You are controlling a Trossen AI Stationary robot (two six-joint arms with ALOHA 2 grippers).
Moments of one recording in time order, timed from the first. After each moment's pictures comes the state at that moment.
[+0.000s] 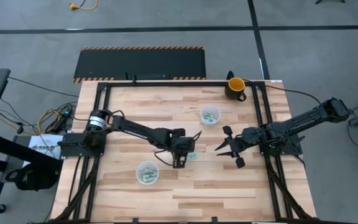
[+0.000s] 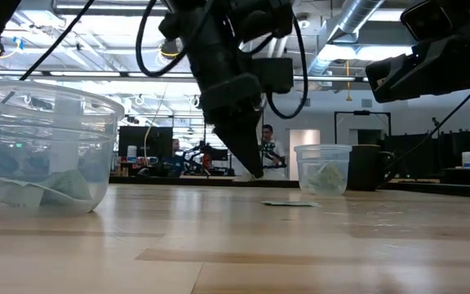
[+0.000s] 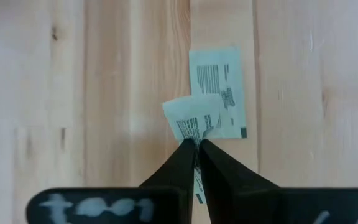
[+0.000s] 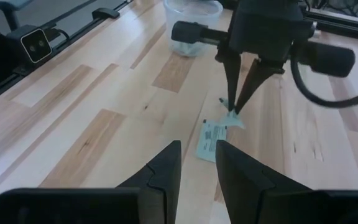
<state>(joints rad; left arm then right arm) -0.12 2.05 1.46 -0.52 -0.10 -0.08 0.26 0.90 0.31 0.12 -0.02 -0.16</state>
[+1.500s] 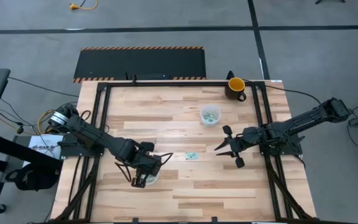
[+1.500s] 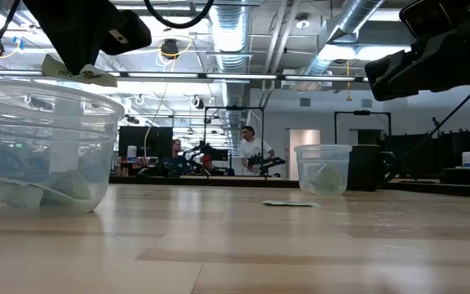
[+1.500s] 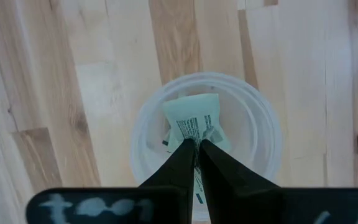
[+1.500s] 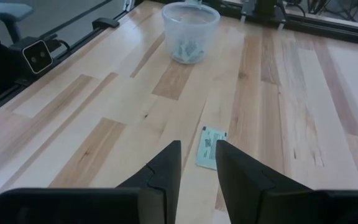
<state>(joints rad) -0.43 1.62 1.30 -0.97 -0.01 -0.28 0.26 0.90 0.31 0.15 -0.02 -0.14</state>
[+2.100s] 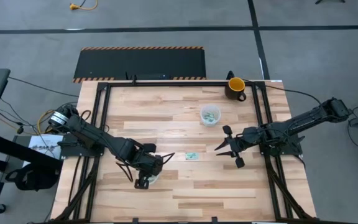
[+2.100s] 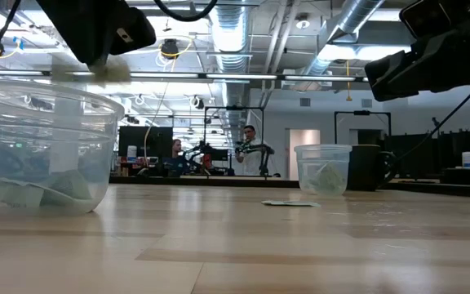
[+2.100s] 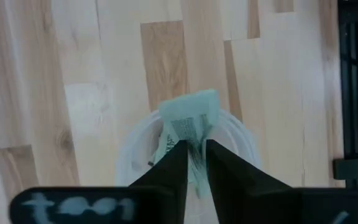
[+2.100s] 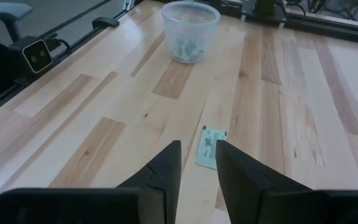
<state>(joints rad) -0.42 1.62 1.30 -0.89 0.02 -0.33 0.26 0.90 0.31 0.14 -0.03 -0.14</state>
